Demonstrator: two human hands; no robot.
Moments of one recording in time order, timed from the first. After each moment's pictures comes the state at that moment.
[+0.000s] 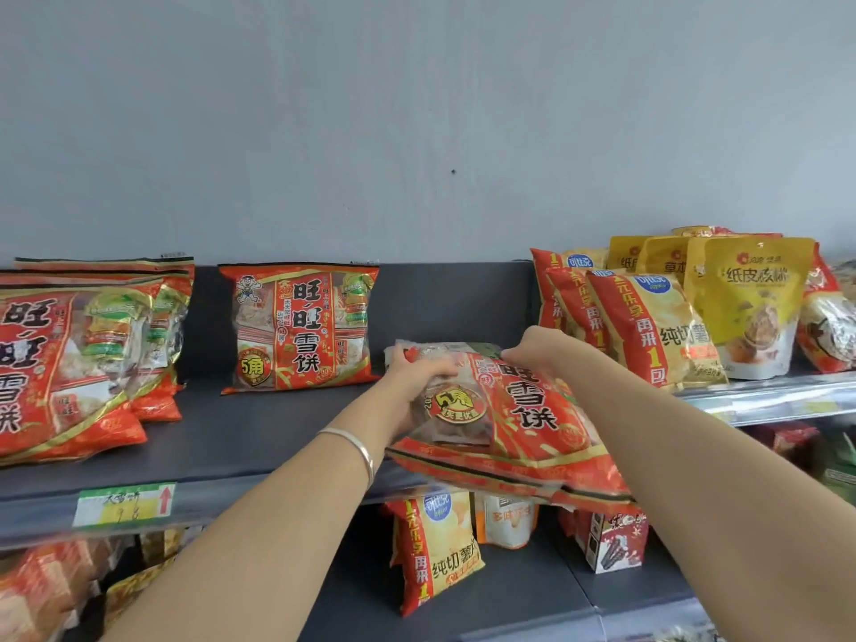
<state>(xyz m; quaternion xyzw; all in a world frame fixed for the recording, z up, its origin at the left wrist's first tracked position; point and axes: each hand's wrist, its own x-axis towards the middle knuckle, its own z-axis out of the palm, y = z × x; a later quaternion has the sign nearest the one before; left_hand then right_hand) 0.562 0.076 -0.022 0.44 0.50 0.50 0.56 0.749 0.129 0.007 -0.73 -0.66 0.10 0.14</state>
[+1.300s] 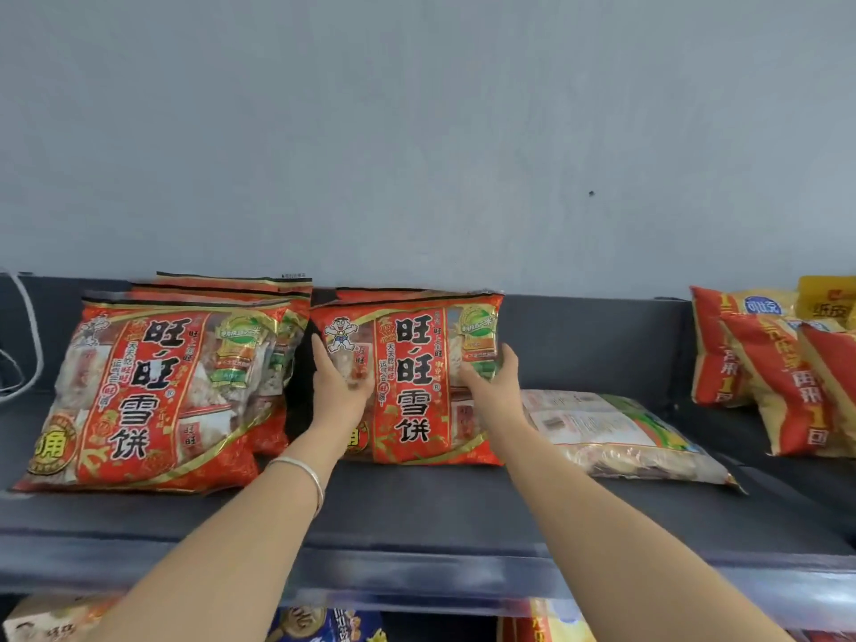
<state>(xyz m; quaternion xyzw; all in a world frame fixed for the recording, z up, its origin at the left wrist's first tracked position) 0.334 0.146 -0.038 0.44 0.61 0.63 0.20 0.511 0.186 -0.037 -0.45 -0.55 0.41 0.58</state>
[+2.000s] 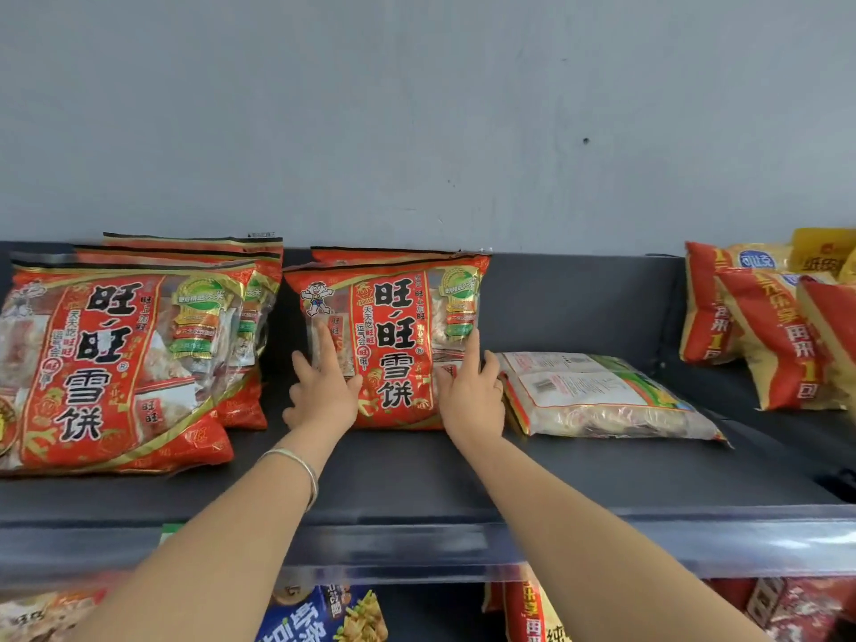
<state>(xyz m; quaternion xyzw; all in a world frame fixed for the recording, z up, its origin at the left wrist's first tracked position) 0.336 0.159 -0.076 0.48 0.79 0.37 0.04 0.496 0.186 -0.085 -0.62 -0.66 0.11 0.41</state>
